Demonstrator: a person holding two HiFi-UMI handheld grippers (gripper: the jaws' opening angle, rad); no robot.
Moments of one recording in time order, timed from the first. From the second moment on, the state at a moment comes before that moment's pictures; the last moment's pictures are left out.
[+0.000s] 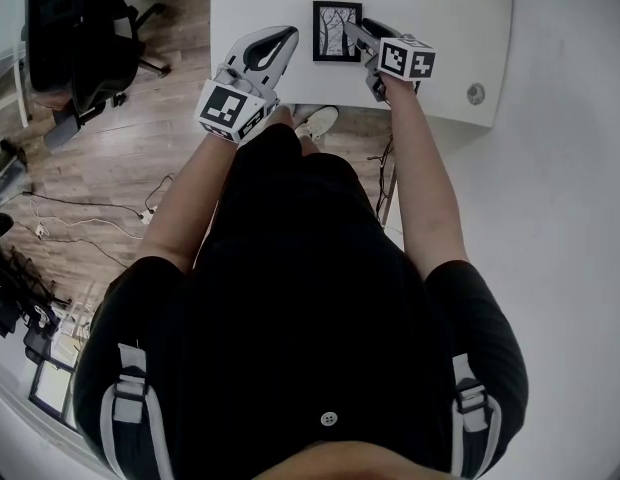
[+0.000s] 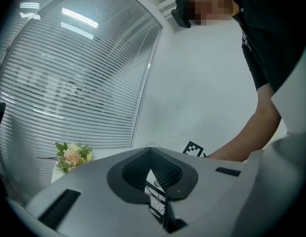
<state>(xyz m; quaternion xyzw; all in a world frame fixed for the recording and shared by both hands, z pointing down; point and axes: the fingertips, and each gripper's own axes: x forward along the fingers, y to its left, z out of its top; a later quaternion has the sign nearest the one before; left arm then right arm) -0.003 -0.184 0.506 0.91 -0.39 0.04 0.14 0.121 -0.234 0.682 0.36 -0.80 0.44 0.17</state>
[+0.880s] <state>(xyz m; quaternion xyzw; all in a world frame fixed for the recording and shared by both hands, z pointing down) 0.010 -0.112 0.435 0.91 -0.40 0.05 0.09 0.113 -0.140 0.456 0.35 -0.92 0.14 0.07</state>
